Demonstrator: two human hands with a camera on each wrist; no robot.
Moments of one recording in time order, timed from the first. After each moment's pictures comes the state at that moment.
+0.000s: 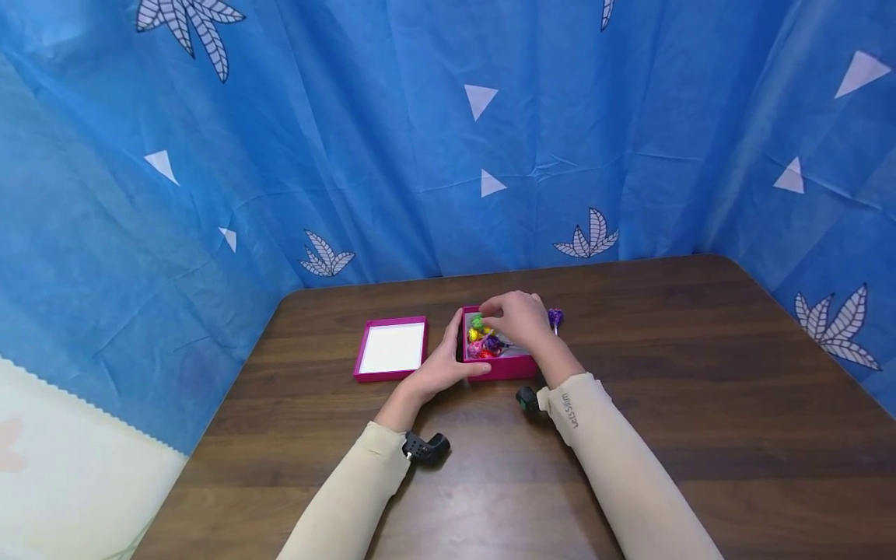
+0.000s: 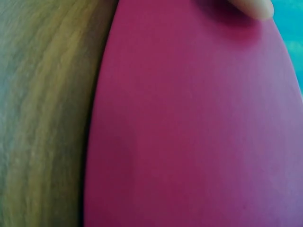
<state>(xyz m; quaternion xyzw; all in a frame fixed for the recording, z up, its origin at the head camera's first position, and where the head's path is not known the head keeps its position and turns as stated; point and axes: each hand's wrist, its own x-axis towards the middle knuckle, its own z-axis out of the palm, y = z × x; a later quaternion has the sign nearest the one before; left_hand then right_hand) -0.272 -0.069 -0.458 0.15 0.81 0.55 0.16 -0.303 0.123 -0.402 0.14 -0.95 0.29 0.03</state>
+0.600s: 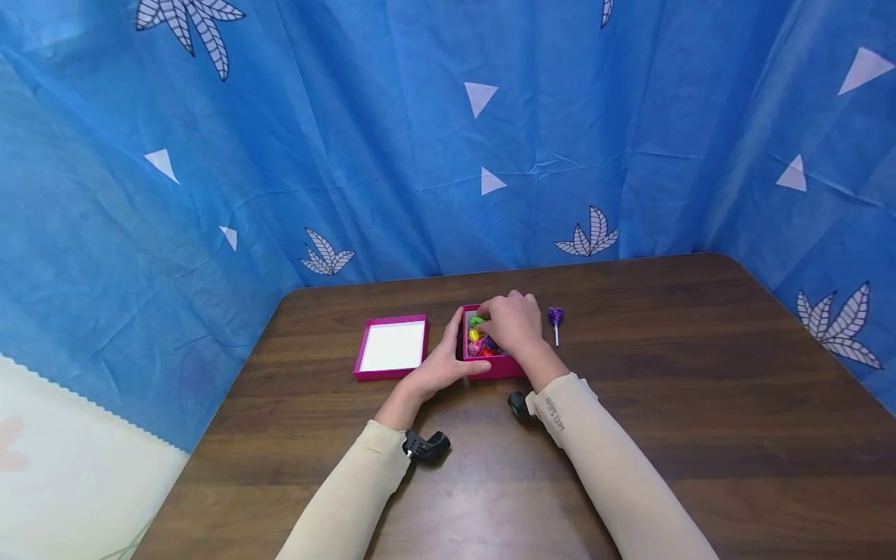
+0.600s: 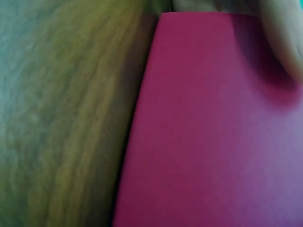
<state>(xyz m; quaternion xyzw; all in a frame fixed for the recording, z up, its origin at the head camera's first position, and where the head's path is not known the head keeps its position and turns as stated) -0.274 -0.069 -0.463 0.15 0.80 0.55 0.16 -0.297 0.103 -0.406 0.12 -0.98 0.16 0.06</state>
